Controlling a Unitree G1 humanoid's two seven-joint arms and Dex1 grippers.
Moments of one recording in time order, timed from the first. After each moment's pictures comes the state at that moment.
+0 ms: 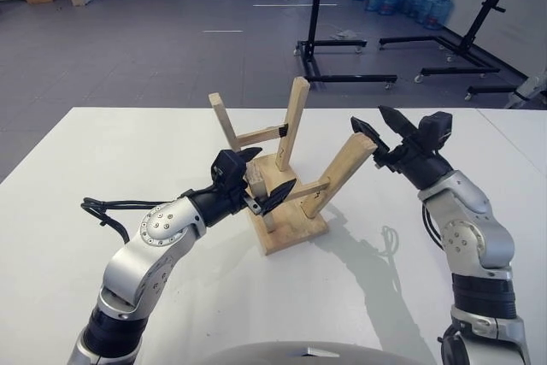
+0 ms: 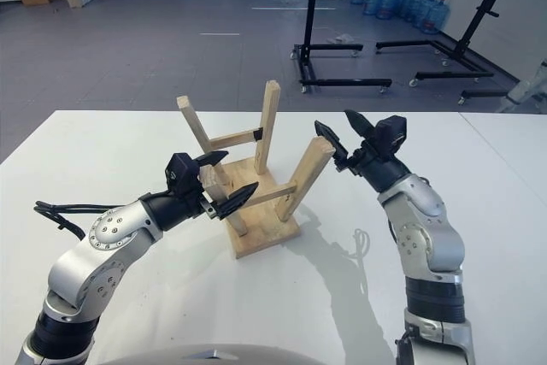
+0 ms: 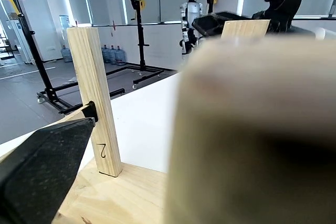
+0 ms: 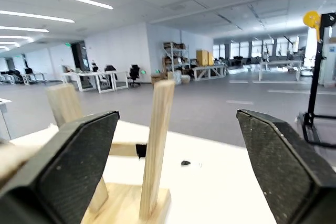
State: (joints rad) left arm -0.11 0.36 -0.19 -0.62 -0.42 0.58 -0.44; right arm -0.19 -0.38 -0.18 -0.22 0.62 0.36 0.52
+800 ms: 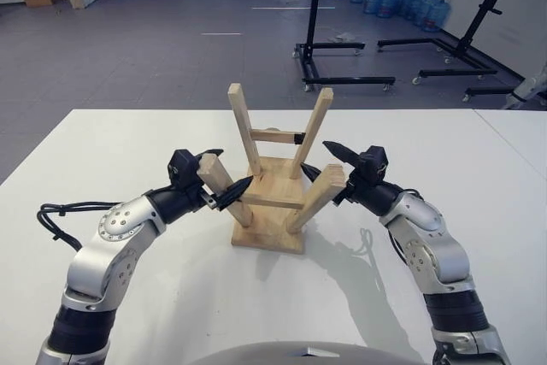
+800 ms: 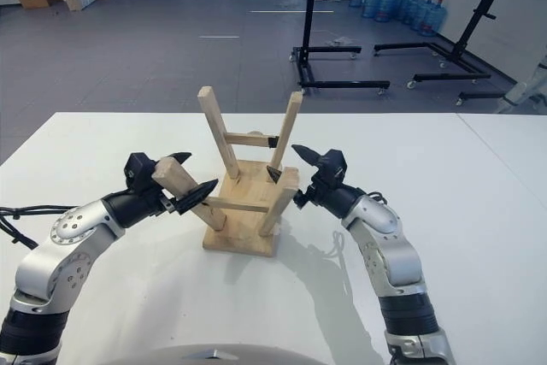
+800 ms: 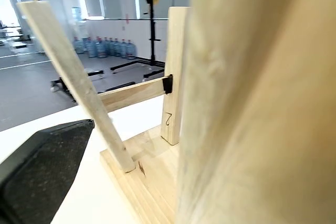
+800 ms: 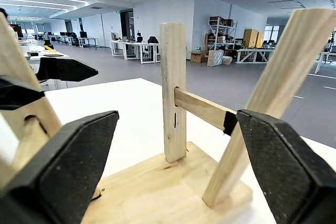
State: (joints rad) left arm -0.06 0.51 0.03 -0.40 -0.51 0.46 -0.59; right arm -0.12 -0.36 0.02 -0.20 0.46 0.19 0.68
